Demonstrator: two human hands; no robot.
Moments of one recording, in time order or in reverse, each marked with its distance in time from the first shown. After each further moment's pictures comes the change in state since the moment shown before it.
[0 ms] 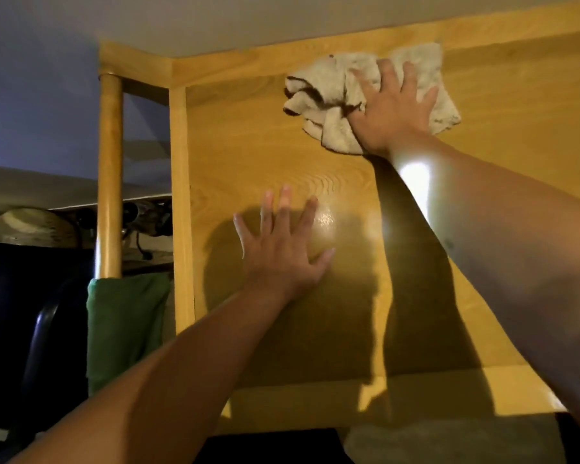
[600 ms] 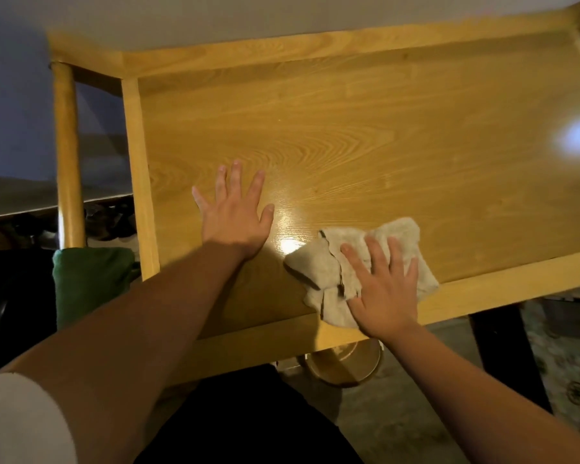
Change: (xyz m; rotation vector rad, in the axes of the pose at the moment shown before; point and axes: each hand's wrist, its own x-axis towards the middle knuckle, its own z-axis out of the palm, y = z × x) left_hand -0.007 -0.001 0.005 -0.049 0.076 -0.005; right_hand -0.353 0.047 0.046 -0.041 -0.115 0.022
